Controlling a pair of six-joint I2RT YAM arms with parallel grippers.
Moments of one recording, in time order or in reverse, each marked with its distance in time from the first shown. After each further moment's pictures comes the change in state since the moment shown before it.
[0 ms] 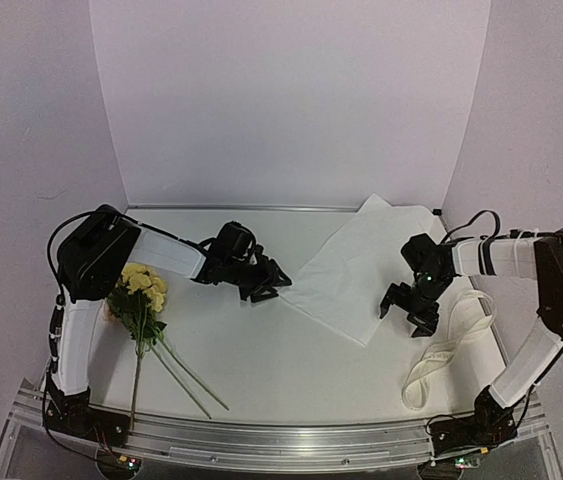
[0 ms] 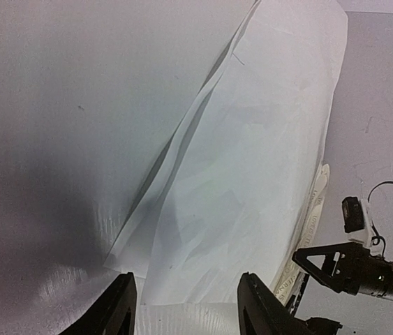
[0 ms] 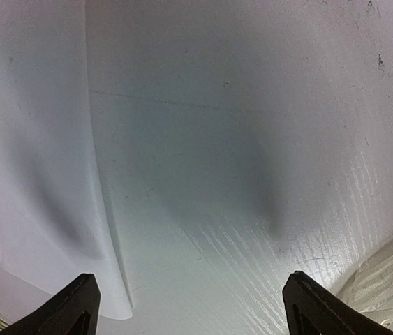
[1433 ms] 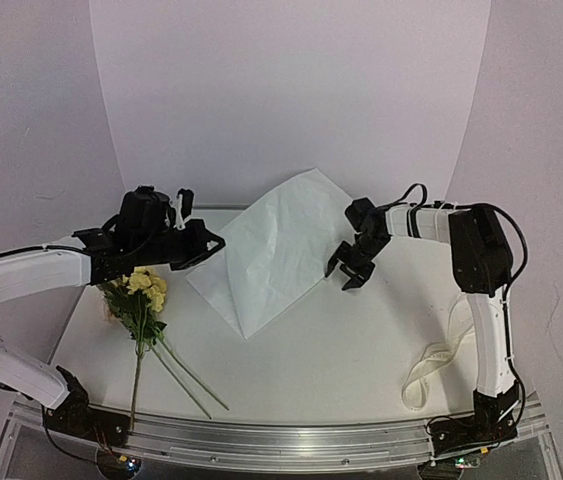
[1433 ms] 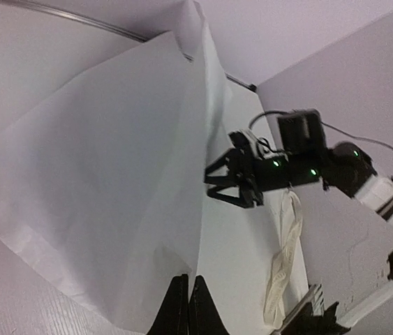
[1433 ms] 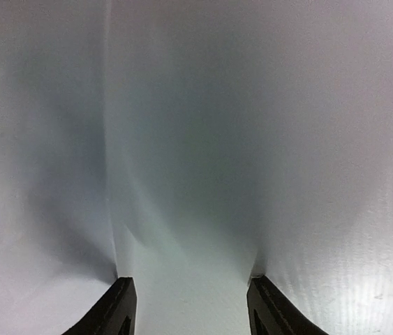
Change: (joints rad) left arm 0.015 -0.847 -0.414 -0.168 -0.326 0.237; right arm 0.079 0.611 0.778 -0.039 -0.182 0.054
